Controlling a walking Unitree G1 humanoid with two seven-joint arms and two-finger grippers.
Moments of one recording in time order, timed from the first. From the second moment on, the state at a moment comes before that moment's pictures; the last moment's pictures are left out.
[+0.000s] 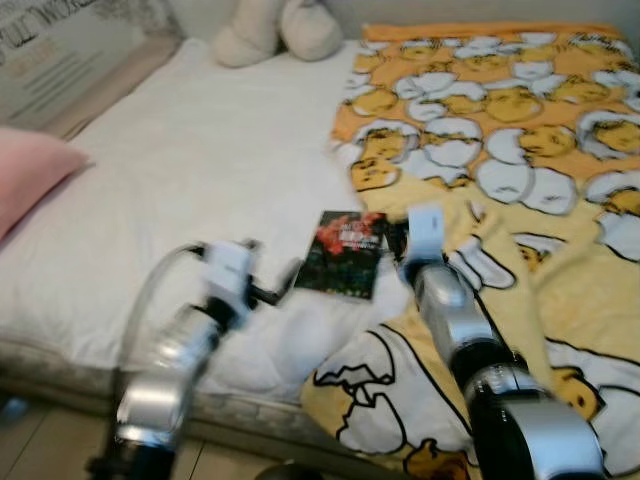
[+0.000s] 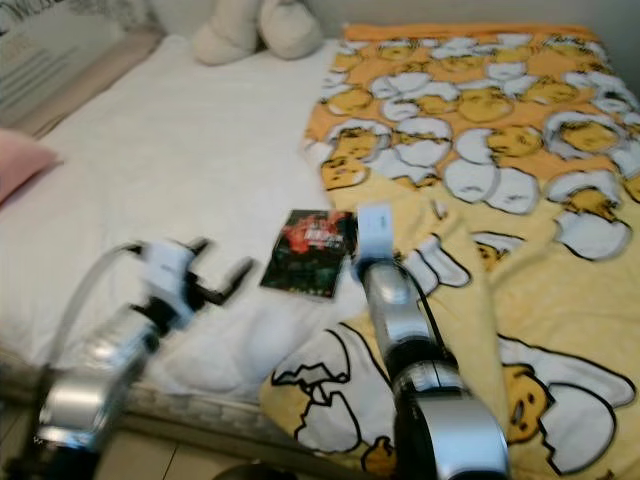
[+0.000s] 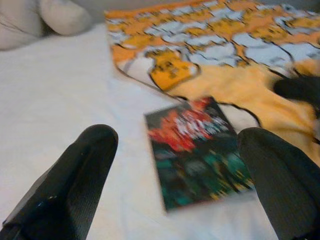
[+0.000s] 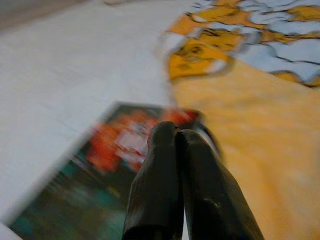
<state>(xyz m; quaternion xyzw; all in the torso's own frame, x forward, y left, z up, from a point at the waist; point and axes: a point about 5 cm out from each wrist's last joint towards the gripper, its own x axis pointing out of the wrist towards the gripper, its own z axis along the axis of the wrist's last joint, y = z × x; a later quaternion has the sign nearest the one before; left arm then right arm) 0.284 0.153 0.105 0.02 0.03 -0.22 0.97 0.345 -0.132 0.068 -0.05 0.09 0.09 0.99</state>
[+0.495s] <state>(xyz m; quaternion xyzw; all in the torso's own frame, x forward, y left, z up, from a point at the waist) 0.295 0.154 0.108 -0.02 0.00 -0.18 0.98 0.285 -0.173 0.053 -0.14 0.01 0.01 0.99</state>
